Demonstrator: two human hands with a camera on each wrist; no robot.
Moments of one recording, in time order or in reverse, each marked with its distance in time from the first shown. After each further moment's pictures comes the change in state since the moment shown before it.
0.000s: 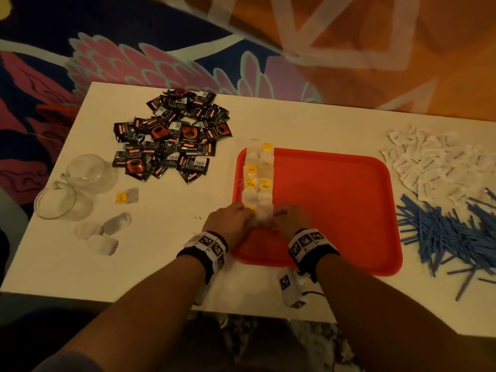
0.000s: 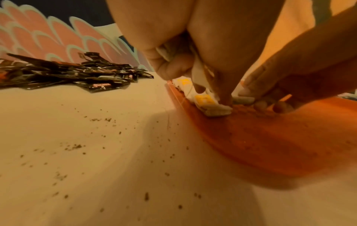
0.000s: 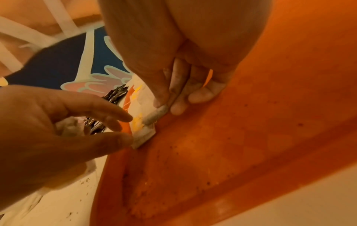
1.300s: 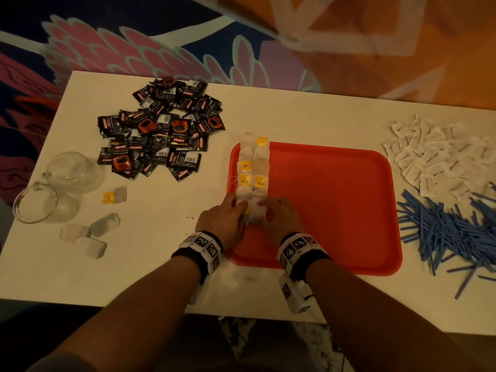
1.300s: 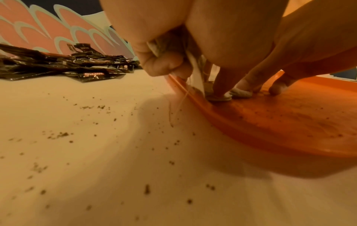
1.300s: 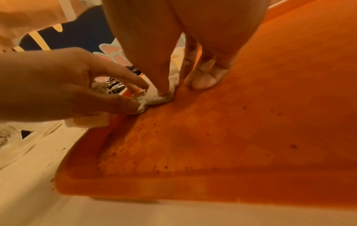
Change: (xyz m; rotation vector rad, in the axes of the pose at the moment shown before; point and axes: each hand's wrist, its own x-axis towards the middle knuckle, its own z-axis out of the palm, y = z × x) left_hand 0.014 -0.007 0.014 0.096 0.029 -0.027; right_hand 0.003 0.005 0.011 -0.134 0.039 -0.186
